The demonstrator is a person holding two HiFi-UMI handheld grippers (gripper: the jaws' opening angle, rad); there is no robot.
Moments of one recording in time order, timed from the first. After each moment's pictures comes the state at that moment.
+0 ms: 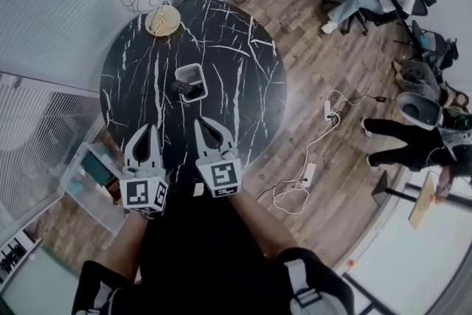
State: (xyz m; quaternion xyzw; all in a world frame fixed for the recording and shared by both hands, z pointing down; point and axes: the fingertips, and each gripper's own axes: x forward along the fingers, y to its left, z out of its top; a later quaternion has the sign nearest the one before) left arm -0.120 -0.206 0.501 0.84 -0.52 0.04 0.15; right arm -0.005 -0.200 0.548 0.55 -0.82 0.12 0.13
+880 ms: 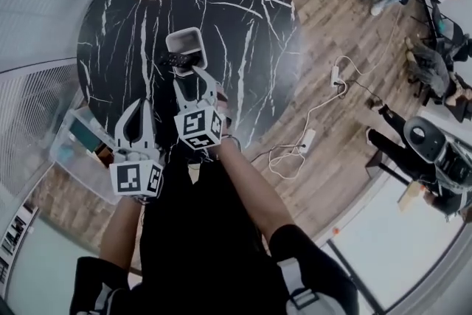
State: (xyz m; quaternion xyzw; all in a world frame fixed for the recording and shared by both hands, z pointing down) left arm -0.105 -0.245 0.590 0.82 -0.52 0.08 0.21; right arm -0.021 -0.274 0.719 0.47 -0.81 0.12 0.32
